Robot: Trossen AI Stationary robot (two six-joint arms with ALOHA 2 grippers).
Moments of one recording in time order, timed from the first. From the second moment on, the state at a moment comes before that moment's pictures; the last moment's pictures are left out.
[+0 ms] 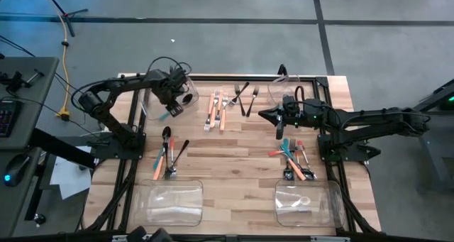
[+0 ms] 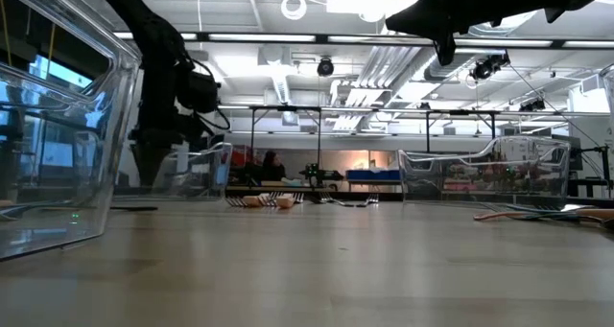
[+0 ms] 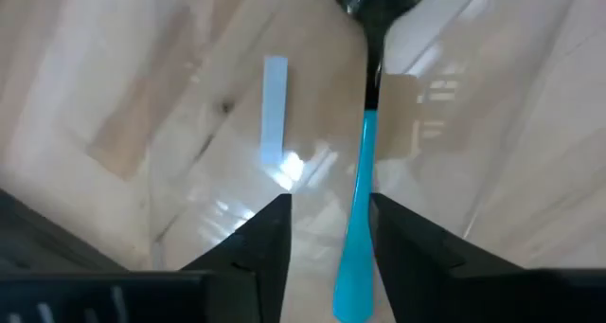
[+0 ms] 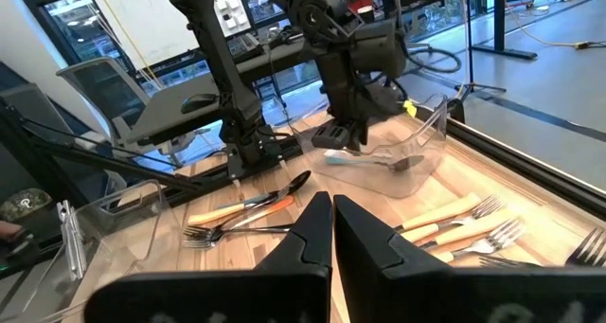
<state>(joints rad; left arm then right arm) 0.82 1.59 0.93 -0.89 -0.13 0.14 -0.09 0.94 0.57 0.25 0.11 0.31</state>
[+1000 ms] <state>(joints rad) 0.63 0.83 1.22 -0.56 0.15 -0.08 -0.09 0.94 0.57 0.25 0.10 0.31</state>
